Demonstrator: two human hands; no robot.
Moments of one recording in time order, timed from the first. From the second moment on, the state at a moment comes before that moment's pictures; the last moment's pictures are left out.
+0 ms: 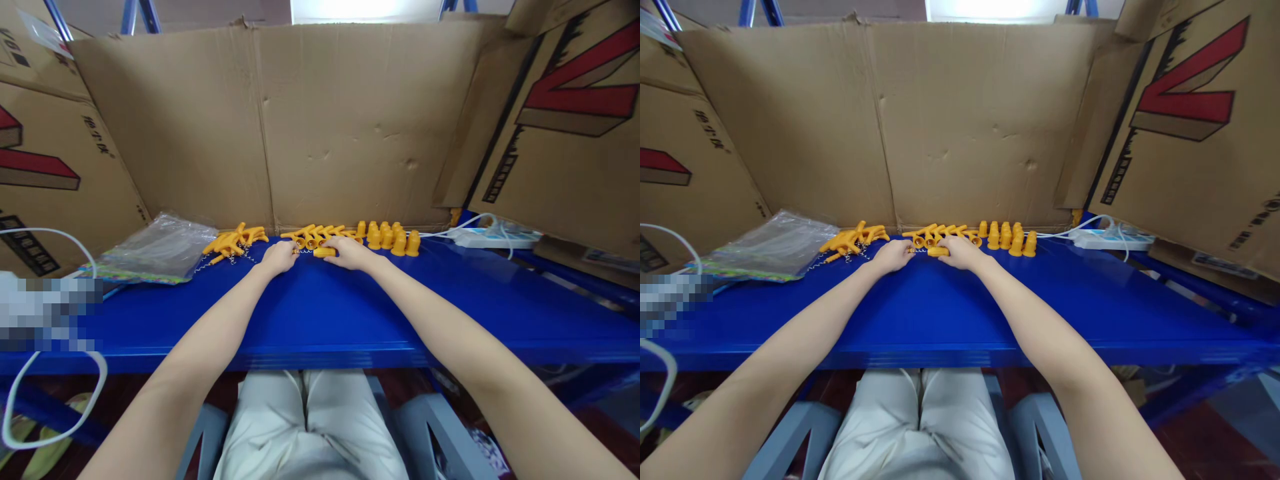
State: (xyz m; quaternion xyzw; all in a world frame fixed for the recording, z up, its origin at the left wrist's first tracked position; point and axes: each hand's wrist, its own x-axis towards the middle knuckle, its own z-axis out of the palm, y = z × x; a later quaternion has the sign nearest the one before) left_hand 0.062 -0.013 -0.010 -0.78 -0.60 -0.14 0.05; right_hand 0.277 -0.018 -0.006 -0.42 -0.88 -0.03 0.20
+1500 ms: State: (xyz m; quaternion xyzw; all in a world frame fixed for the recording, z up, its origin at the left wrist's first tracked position) left_hand 0.056 -0.020 0.004 -0.81 -0.57 -0.15 0.03; right_hand 0.278 -0.017 -0.009 -0.41 -0.88 -0.05 0.21
